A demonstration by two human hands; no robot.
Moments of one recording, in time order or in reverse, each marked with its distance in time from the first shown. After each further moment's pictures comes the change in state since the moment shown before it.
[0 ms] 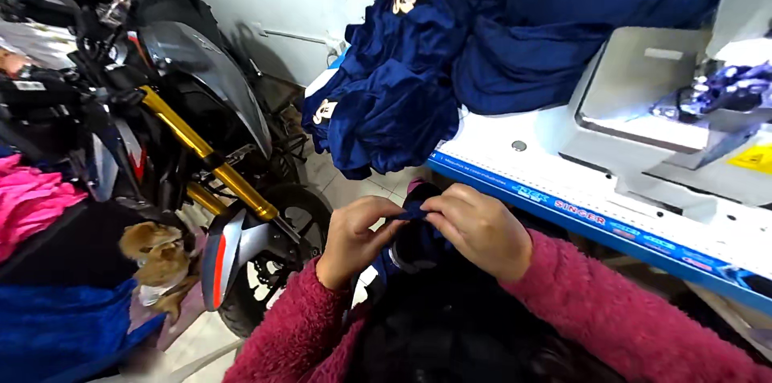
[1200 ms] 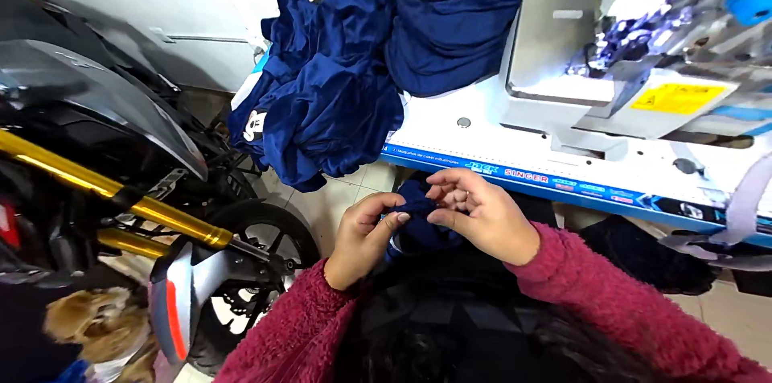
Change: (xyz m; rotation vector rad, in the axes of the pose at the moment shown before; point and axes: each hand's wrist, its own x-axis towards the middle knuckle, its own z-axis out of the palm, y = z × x) left_hand 0.017 -0.008 0.055 -0.604 -0.141 -0.232; right_hand -0.040 0.007 -0.031 0.484 0.067 0.550
